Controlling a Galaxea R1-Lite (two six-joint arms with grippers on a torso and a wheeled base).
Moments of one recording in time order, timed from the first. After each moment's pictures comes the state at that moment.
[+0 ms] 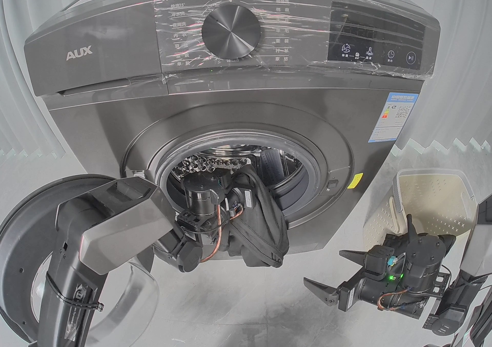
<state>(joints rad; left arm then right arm) -0.55 2.50 -1.22 -1.29 0.11 -0.11 0.72 1.94 -0.07 -1.54 -0.05 0.12</state>
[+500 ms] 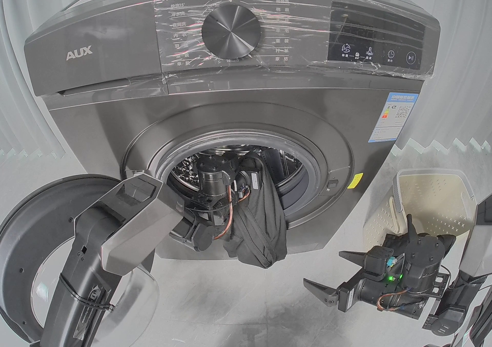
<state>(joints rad) -0.53 2.61 -1.57 -1.10 0.12 -0.11 0.72 1.94 -0.07 -1.54 -0.05 0.13</state>
